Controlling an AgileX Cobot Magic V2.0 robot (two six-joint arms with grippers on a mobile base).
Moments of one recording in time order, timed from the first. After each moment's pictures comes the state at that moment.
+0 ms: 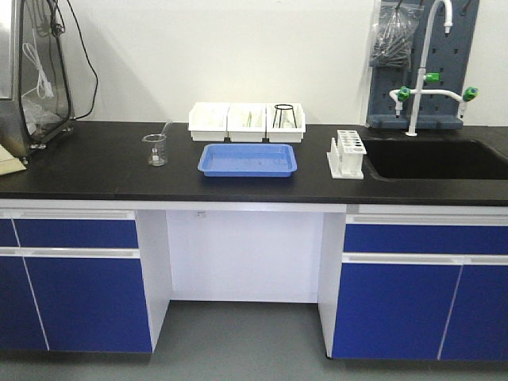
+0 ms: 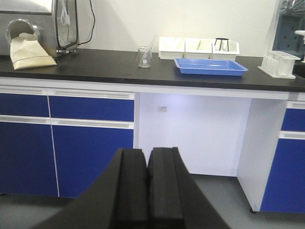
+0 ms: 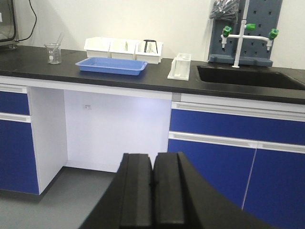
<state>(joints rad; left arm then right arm) -0.01 -0.01 0.03 -0.05 0.11 -0.02 0.06 -0.01 0.03 -0.03 0.10 -0.07</state>
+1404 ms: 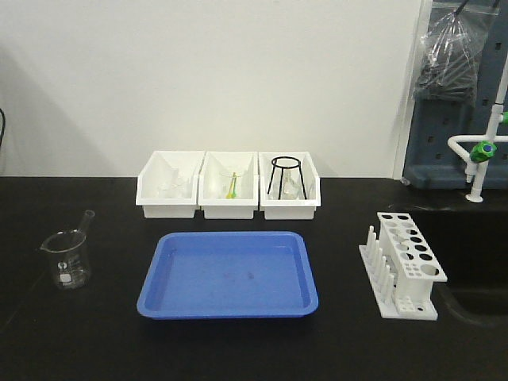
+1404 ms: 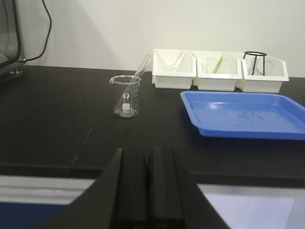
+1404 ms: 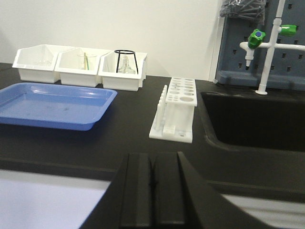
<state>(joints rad) -0.01 -0.01 0.03 -0.05 0.11 -0.02 0.06 -0.01 0.03 -0.03 0.10 -0.07</state>
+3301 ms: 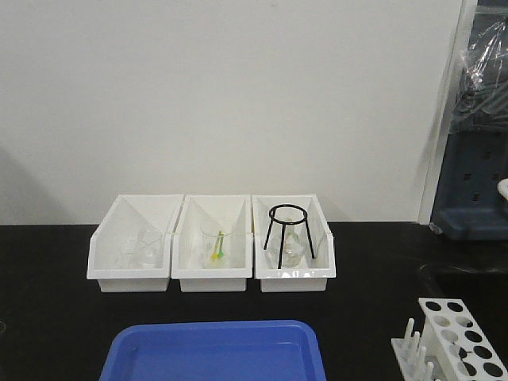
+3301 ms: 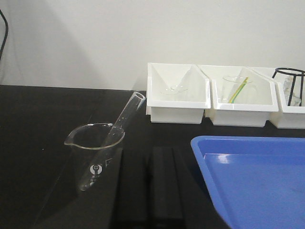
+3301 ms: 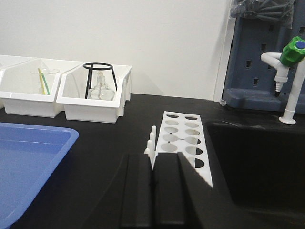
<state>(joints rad) -0.01 -0.01 0.03 -0.05 0.11 -0.02 0.06 -0.01 0.03 -0.03 0.10 -0.07</state>
